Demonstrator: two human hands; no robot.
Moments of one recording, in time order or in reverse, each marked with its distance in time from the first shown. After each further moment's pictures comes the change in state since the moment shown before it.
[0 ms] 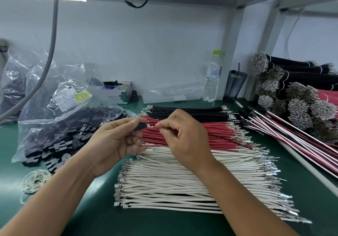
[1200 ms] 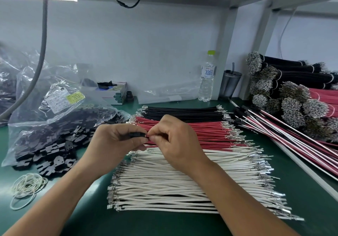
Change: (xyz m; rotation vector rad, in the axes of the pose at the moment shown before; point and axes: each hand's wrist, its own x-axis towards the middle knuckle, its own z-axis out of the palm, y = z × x) left_hand -0.004 -0.013 0.013 0.596 0.104 0.361; right_hand -0.001 -0.002 -0.001 0.051 -0.167 0.021
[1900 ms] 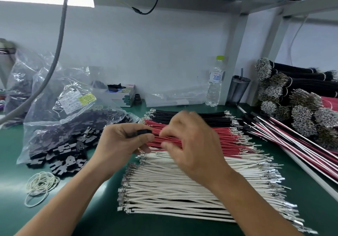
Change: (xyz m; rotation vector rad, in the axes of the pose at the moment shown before) left_hand 0.001 0.007 -0.001 -0.079 0.104 -0.087; right_hand -0.008 -0.023 -0.025 -0.331 0.018 -0.125
